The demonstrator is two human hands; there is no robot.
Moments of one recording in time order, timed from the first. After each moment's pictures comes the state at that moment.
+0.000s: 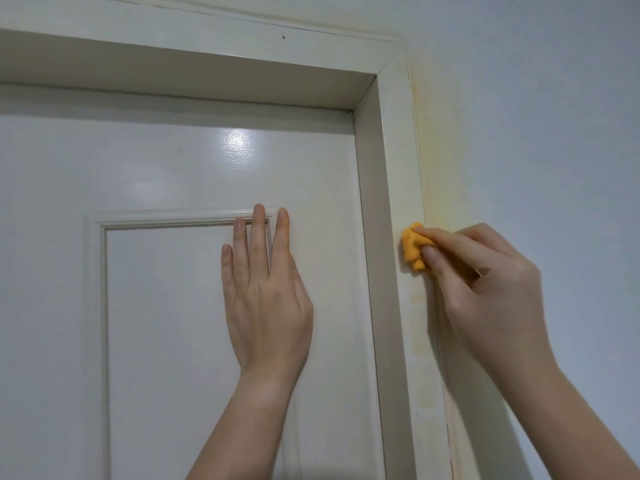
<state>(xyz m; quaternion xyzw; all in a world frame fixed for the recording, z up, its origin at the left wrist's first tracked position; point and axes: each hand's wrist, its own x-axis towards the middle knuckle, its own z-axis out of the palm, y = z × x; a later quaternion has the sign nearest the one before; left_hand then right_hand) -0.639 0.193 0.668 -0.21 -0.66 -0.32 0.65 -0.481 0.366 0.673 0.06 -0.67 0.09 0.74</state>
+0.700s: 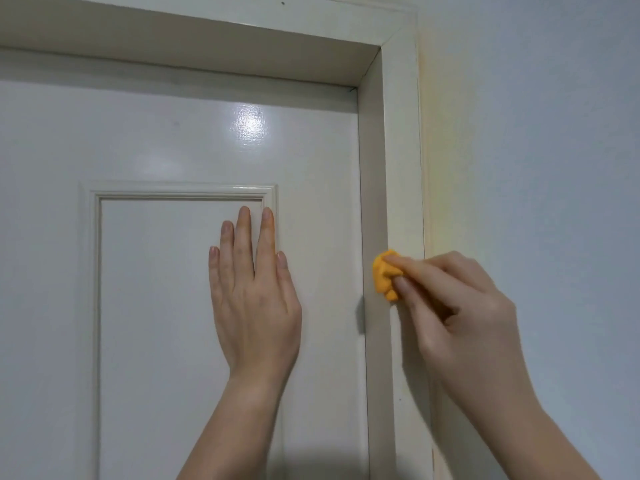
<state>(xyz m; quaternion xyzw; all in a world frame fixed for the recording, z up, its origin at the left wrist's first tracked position) -0.638 0.197 0.641 -0.17 -0.66 -0.34 0.65 -0.485 0.356 0.635 0.11 -0.70 0.09 0.70</state>
